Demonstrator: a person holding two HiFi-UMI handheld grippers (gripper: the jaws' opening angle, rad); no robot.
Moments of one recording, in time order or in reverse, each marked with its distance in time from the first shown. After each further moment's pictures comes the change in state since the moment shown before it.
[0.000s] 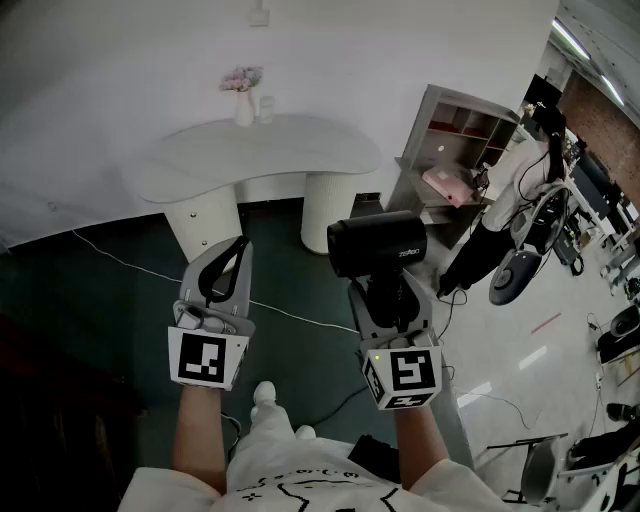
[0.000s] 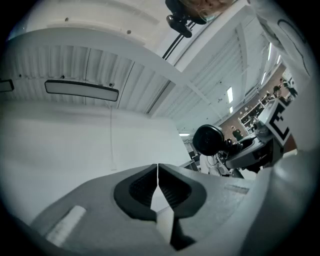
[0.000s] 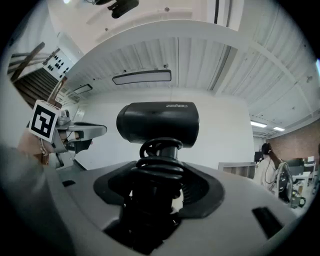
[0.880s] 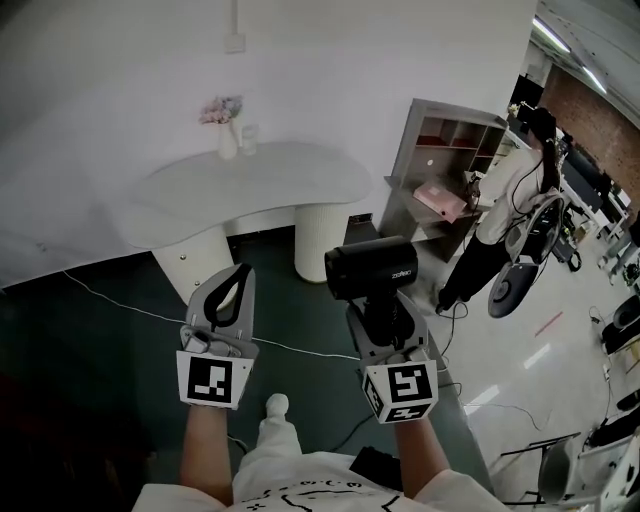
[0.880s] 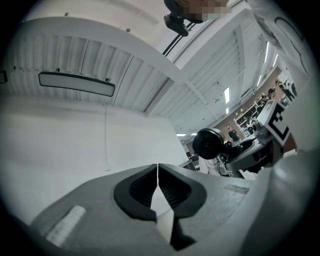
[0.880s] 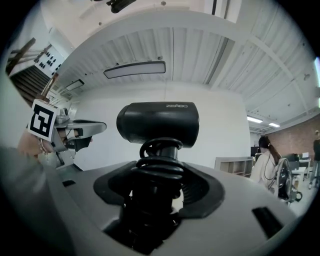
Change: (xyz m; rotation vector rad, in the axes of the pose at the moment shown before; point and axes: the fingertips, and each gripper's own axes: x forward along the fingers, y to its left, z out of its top) left arm 0.069 0.021 -0.033 -0.007 -0.001 -0.053; right arm 0.065 -0.025 -0.025 0.031 0.052 -0.047
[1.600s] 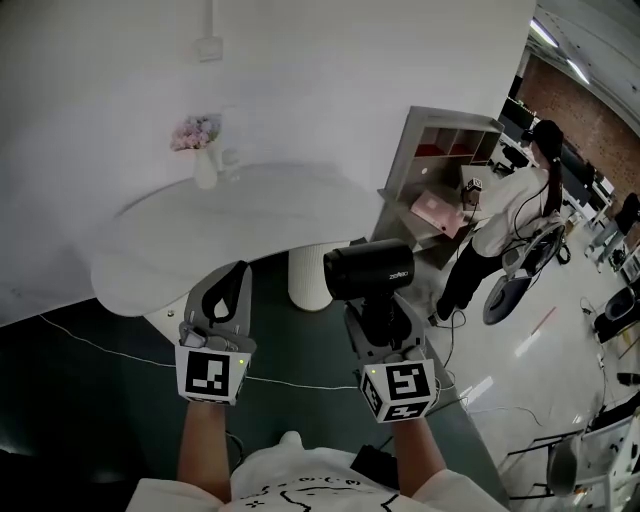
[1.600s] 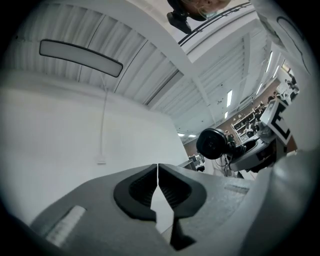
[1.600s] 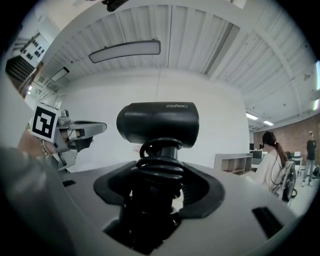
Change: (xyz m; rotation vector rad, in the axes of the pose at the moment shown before) left arm 0.203 0.153 -0.115 -0.064 -0.012 -0.088; right arm 0.250 -0.019 -0.016 0.013 0.064 -0.105
